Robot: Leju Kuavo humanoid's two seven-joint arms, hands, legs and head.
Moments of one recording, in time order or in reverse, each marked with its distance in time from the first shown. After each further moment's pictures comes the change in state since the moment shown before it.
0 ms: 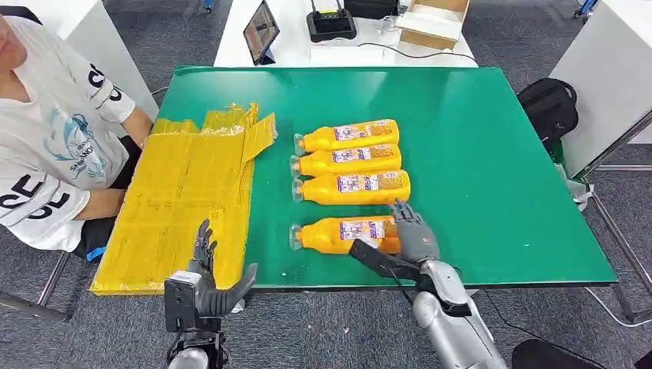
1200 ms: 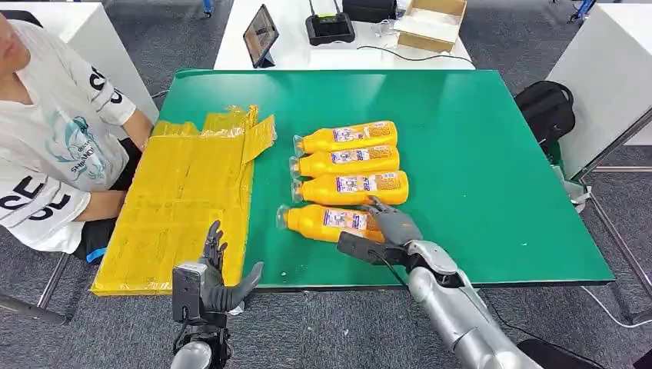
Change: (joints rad) left arm -0.054 0.000 0.014 0.100 0.046 -0.047 0.029; right arm -0.168 -0.052 0.160 0.163 -0.243 0.220 -0.056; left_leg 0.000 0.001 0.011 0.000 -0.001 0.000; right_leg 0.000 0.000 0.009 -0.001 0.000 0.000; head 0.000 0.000
